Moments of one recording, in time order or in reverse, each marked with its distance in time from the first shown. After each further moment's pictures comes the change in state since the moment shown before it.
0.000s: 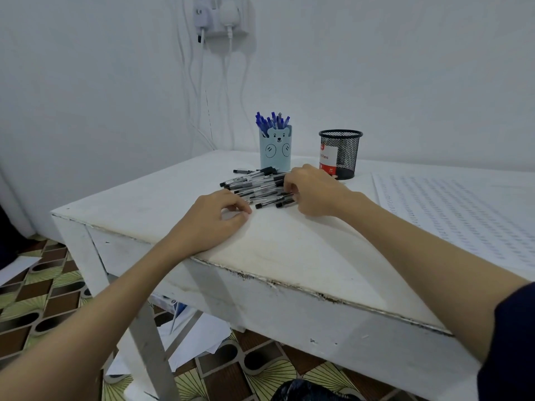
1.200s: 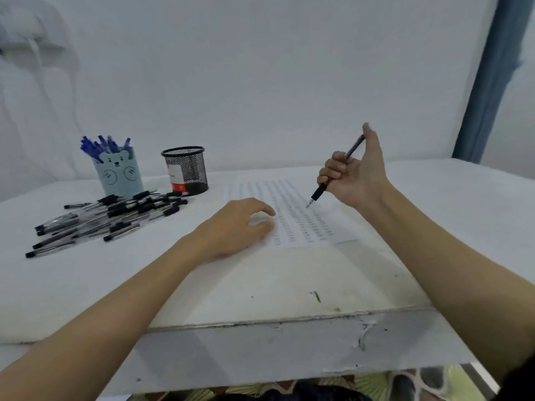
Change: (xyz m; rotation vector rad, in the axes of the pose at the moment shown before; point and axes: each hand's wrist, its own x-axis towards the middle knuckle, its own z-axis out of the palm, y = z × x) left_hand 0.073 0.199 0.141 -0.111 -0.422 0.297; right_hand -0.198 0.158 -0.118 1.980 0.833 0.749
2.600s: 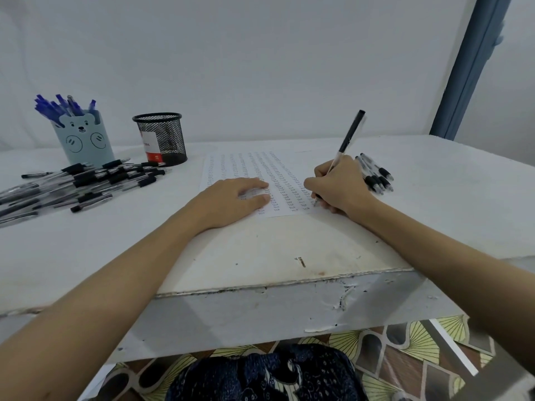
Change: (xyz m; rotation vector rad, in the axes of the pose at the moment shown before) left_hand 0.005 0.000 0.016 -0.081 -0.067 -0.053; right_hand -0.025 0.037 -0.037 -1.370 0.151 -0.404
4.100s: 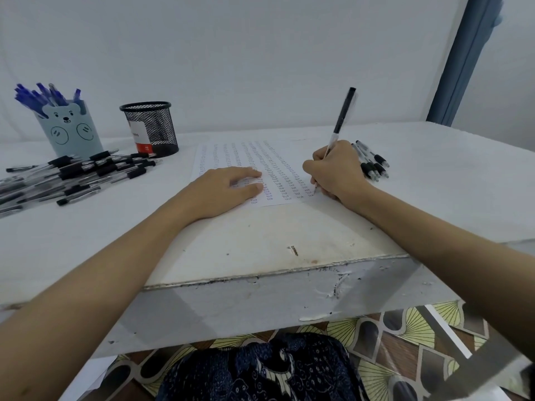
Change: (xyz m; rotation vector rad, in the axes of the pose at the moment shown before) left_hand 0.004 -0.003 0.001 -0.005 0.006 0.005; right_hand 0.002 0.000 -0.001 0.048 0.058 0.048
